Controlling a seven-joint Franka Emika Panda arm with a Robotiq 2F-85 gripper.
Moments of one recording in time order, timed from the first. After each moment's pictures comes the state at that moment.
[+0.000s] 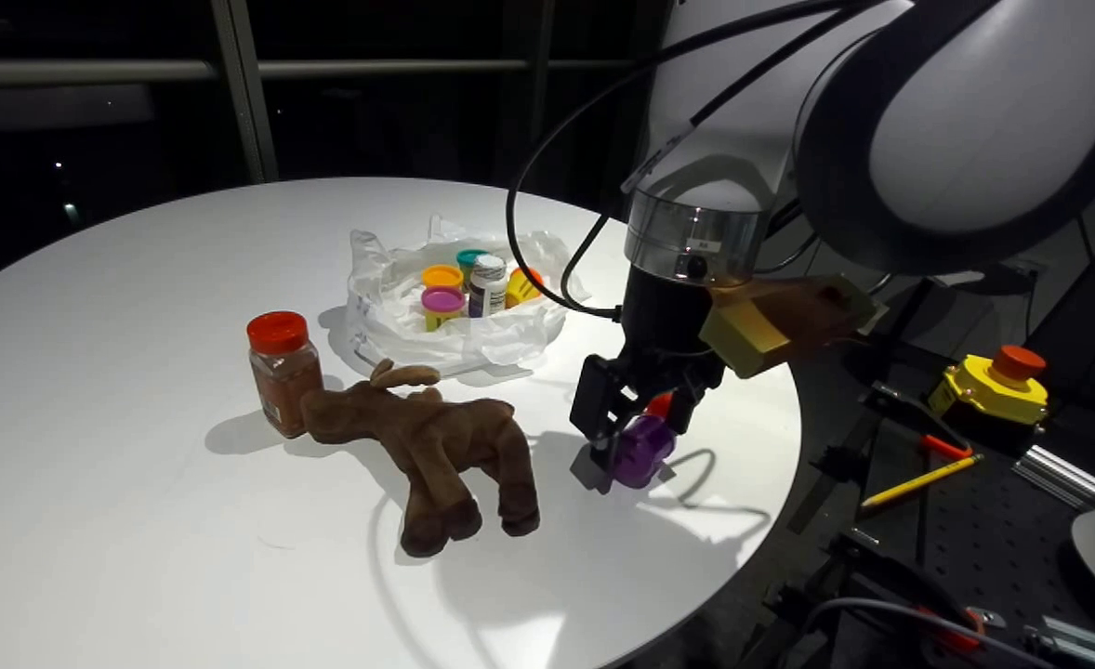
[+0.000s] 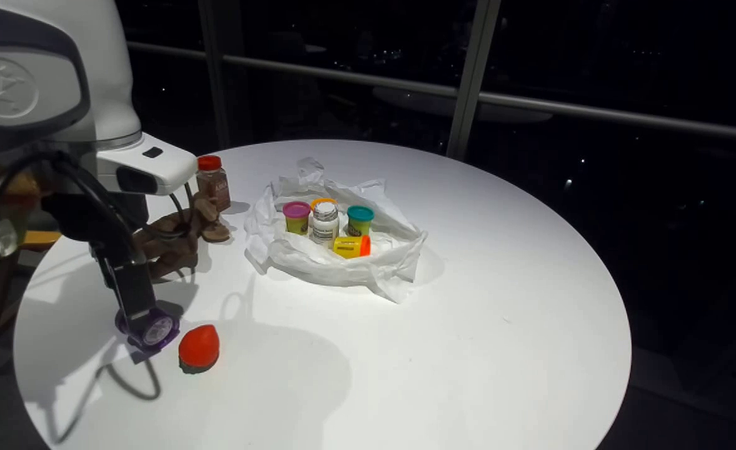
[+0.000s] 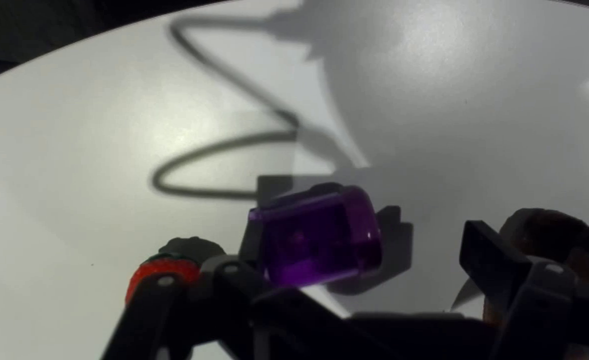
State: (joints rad) arm 0.24 0.26 0.14 -2.62 0.06 2.84 0.58
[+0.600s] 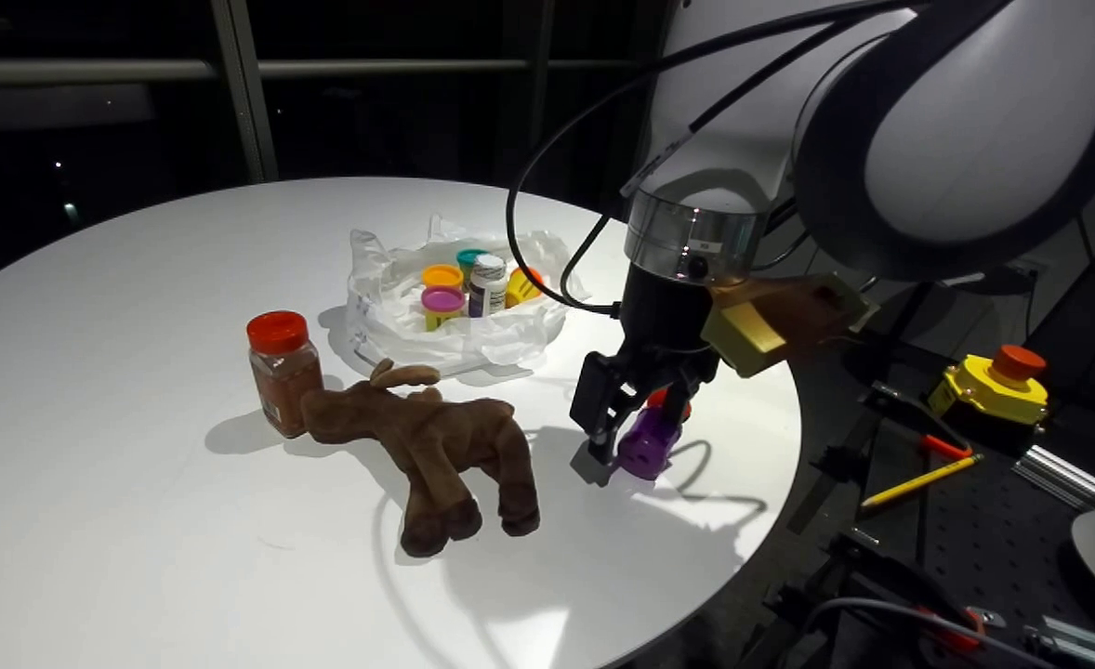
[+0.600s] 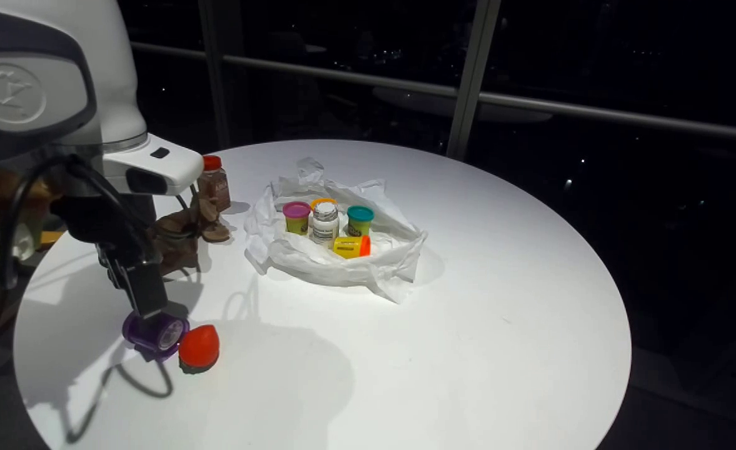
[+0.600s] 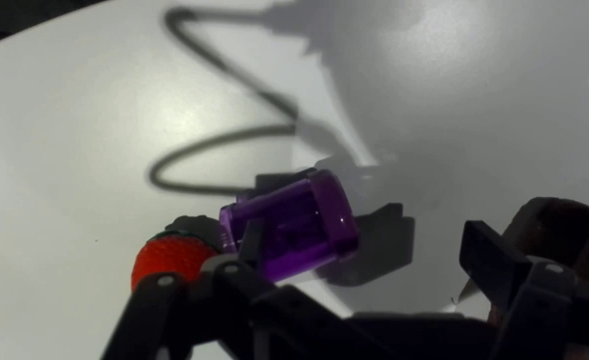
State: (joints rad) arm 0.27 0.27 0.09 -2.62 0.04 2.87 0.55
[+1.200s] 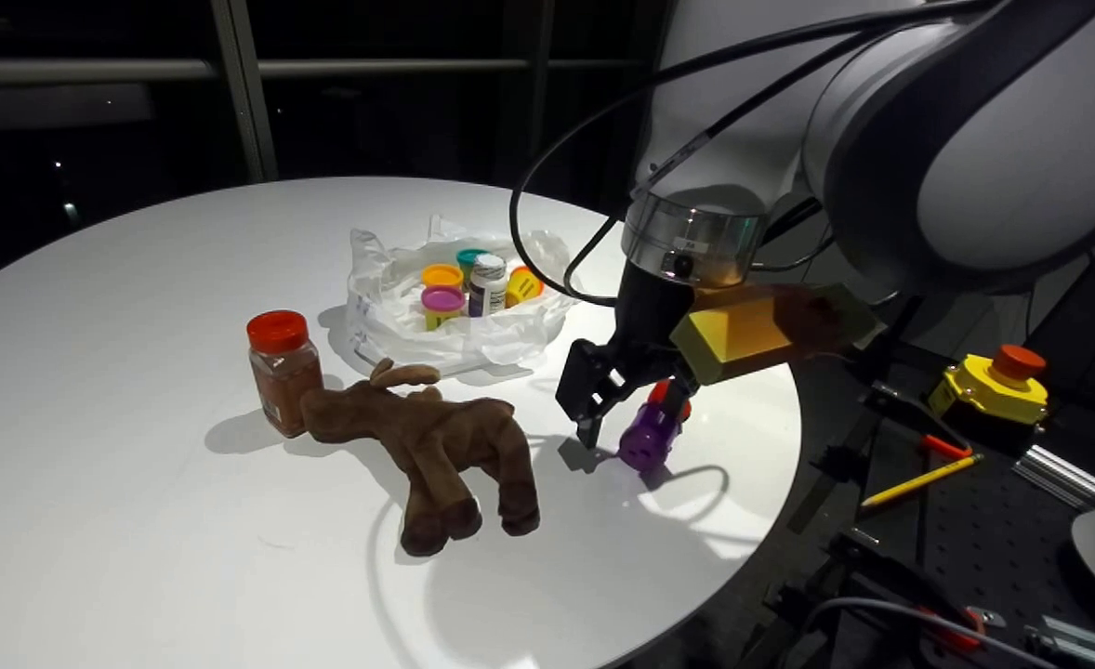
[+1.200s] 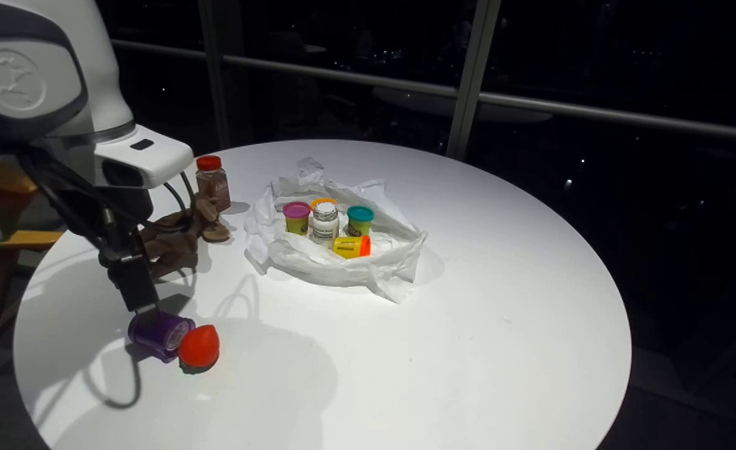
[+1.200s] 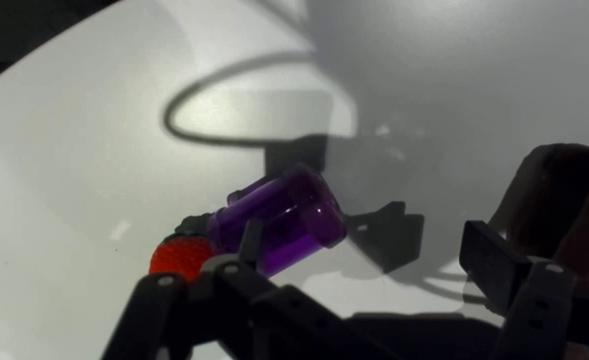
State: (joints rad) arm 0.44 0.25 -0.06 -2.63 -0.09 2.90 0.87
